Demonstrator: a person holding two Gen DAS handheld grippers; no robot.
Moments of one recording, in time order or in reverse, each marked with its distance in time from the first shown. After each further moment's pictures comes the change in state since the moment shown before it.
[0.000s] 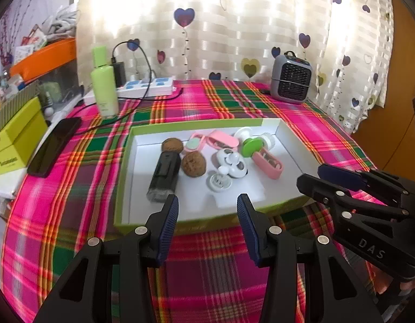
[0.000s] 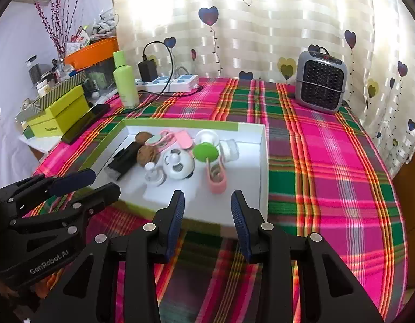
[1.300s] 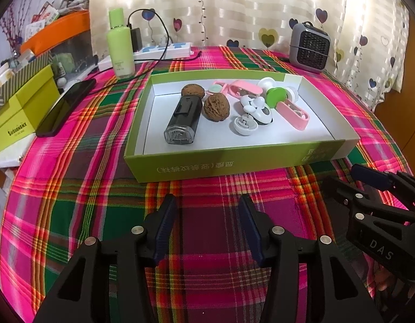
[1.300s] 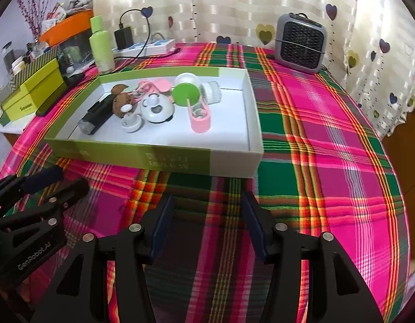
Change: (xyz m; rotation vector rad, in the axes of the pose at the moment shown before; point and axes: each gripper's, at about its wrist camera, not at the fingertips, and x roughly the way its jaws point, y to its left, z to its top) left arm 0.015 0.011 -0.040 -0.027 0.125 0.071; right arm 0.014 0.004 -0.041 0.053 0.131 -0.148
